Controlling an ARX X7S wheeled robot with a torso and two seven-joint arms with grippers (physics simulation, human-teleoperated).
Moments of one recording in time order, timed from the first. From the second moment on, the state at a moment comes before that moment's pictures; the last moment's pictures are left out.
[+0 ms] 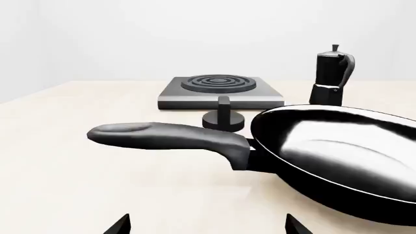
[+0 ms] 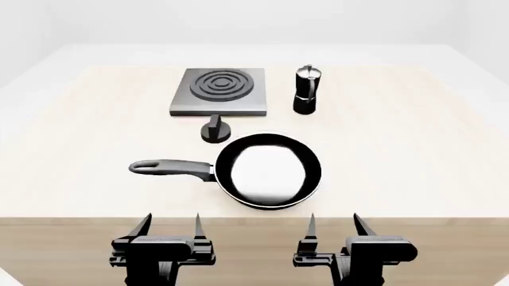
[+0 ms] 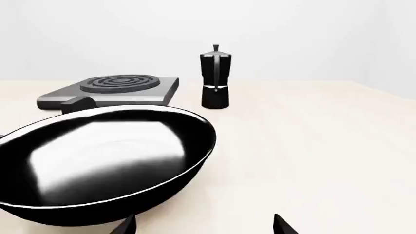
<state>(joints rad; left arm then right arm) 0.00 0.00 0.00 0.00 0.00 0.00 0.00 0.00 0.00 0.00 0.00 0.00 0.00 0.00</state>
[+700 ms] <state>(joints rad) -0.25 -0.08 0.07 0.41 -0.06 -0.59 -0.06 0.25 0.11 -0.06 -0.51 0.09 0.67 0.10</state>
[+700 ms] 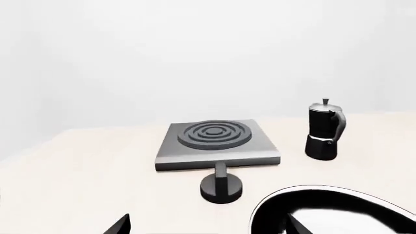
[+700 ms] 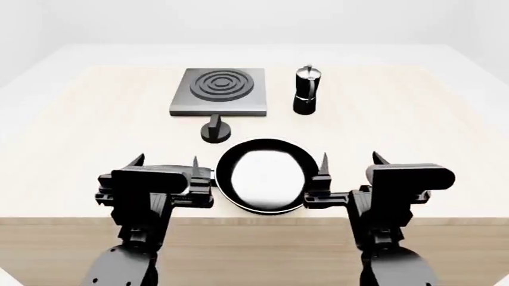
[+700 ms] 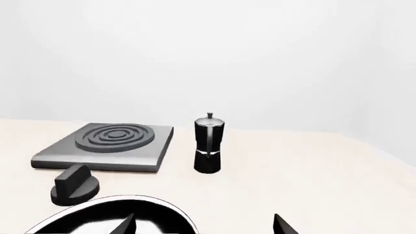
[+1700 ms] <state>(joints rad) -0.44 -0.15 0.04 0.58 -0.12 -0.87 -0.08 0.29 0.28 0.53 -0.81 -0.04 1.04 0.25</state>
